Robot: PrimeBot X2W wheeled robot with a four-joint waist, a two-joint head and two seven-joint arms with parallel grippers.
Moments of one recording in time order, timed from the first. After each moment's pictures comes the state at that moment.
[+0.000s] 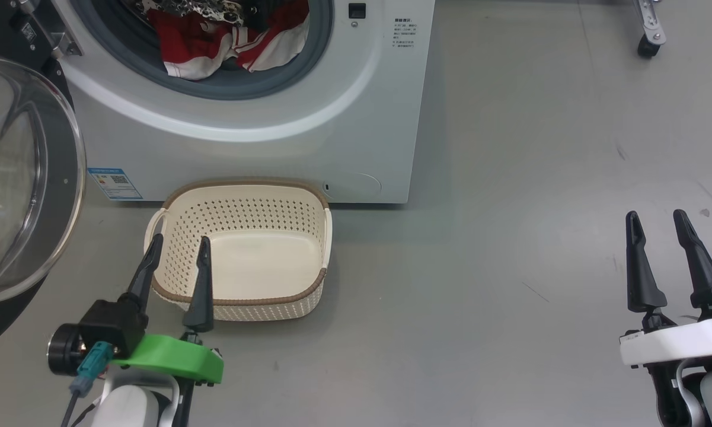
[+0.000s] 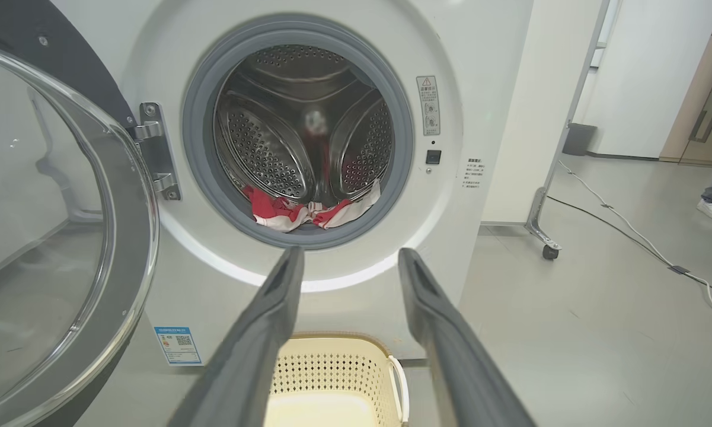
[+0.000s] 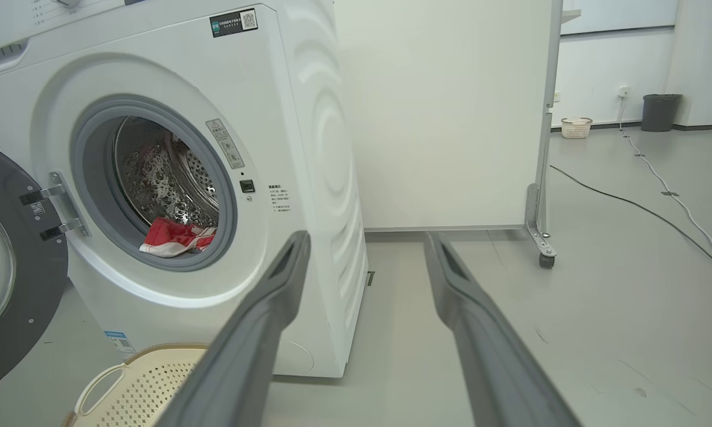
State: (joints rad) left arm -0.14 0.06 -0.17 0.19 -0.31 -0.02 -0.25; right arm 0.01 -0.27 0.10 -0.01 0.51 0.12 -0.26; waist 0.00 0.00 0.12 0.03
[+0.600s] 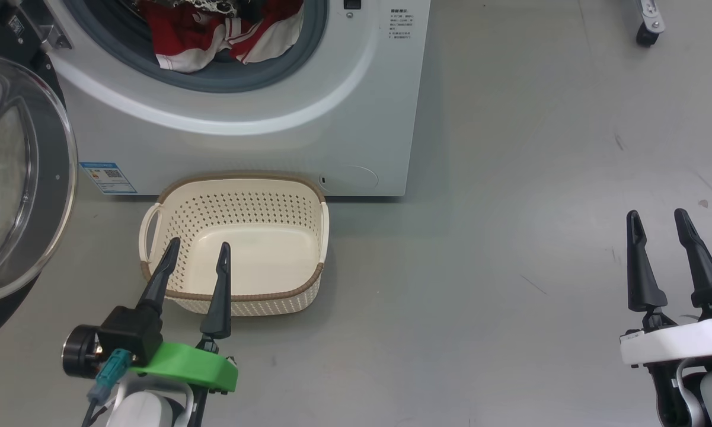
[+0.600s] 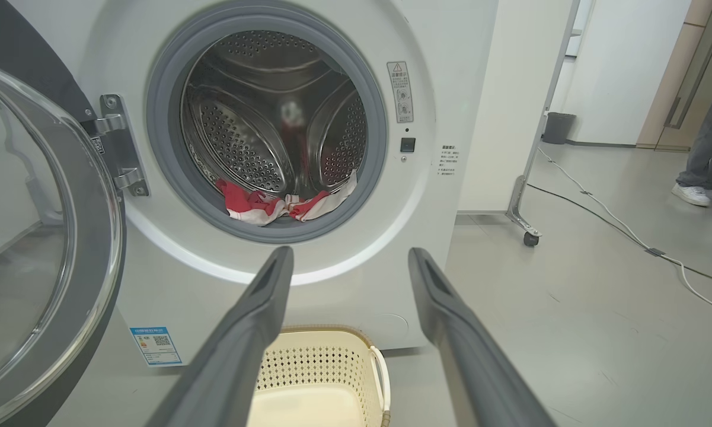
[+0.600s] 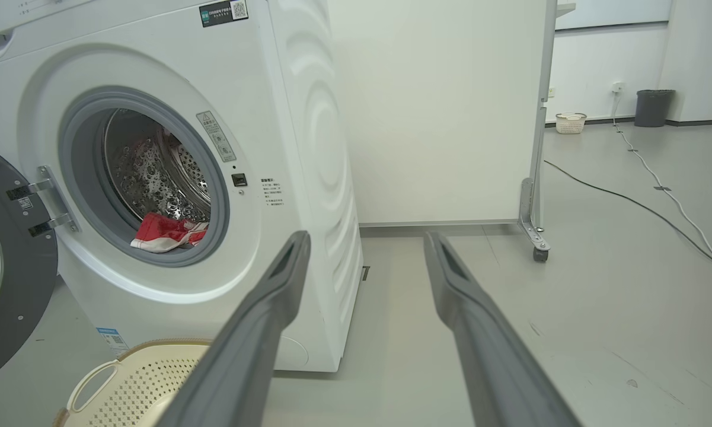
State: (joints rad) left arm -0.12 0.05 -0.21 0.15 -0.29 0.00 -0.25; right arm 0.01 -0.26 0.09 -0.02 0.50 0.12 -0.26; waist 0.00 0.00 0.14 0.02
